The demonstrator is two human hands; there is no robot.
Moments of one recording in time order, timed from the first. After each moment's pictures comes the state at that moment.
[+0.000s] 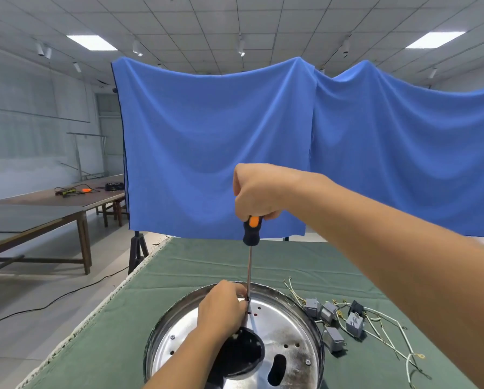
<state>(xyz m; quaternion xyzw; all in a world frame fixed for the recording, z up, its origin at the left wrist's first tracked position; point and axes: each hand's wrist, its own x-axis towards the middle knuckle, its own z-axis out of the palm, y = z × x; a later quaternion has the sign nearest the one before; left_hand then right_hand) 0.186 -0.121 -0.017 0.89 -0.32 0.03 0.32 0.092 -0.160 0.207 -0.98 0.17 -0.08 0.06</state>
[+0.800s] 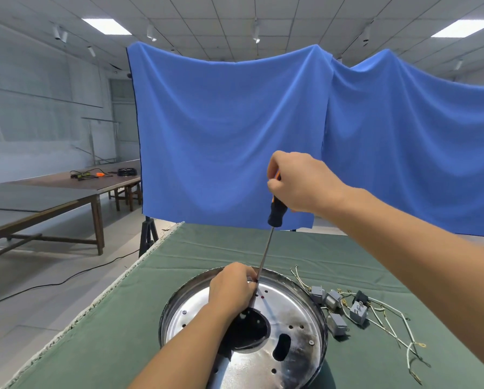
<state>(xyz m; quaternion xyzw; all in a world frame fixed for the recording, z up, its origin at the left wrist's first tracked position) 0.192 -0.125 -0.023 0.89 -0.32 0.06 0.31 0.077 -0.194 0.182 -0.96 0.14 -0.24 0.05</state>
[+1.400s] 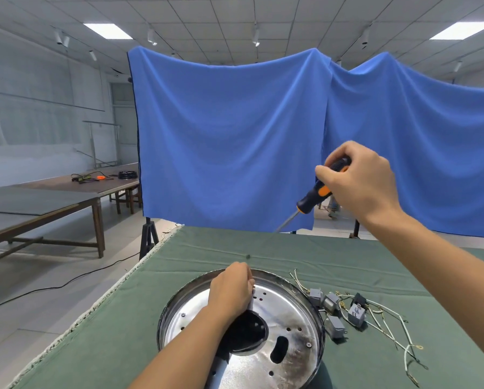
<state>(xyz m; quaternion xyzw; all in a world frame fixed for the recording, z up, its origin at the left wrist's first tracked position) 0.193 -0.124 -0.023 0.89 -0.35 0.09 0.30 0.042 -0.245 0.167 -0.81 0.19 -0.52 0.20</state>
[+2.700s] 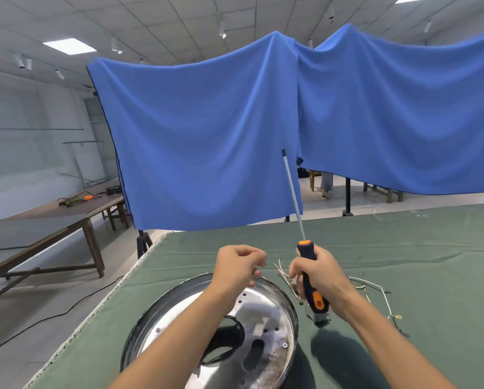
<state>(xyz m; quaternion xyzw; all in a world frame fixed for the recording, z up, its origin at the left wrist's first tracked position) 0.132 -0.151 0.037 0.73 -0.26 -0.15 0.62 0.030 -0.272 0.016 -0.70 0.17 -0.26 0.64</state>
